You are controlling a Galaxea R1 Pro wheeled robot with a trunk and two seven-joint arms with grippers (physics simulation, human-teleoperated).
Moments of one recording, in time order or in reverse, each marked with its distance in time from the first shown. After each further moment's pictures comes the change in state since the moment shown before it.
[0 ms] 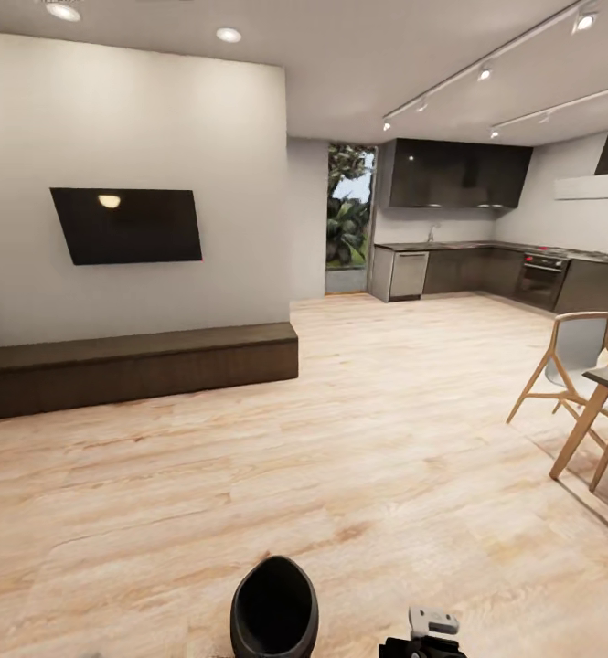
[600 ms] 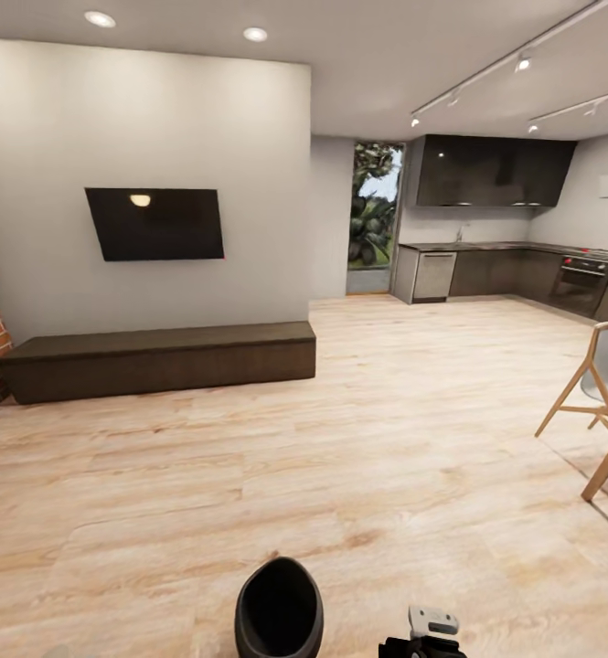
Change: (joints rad) left arm 0.000 -0.001 -0.003 0.018 -0.001 -0.014 0.003; right arm 0.000 0.000 0.000 0.000 -0.003 -0.001 0.000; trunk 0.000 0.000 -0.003
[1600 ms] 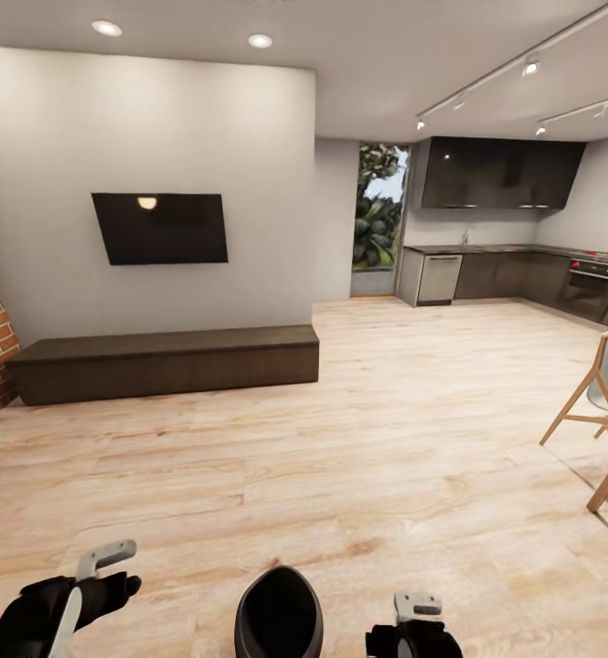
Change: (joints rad) left arm -0.113 -0.078 -0.035 -0.556 0.004 0.649 -0.002; right arm -0.007 0.002 0.082 -0.072 -0.001 0.085 0.005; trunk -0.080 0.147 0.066
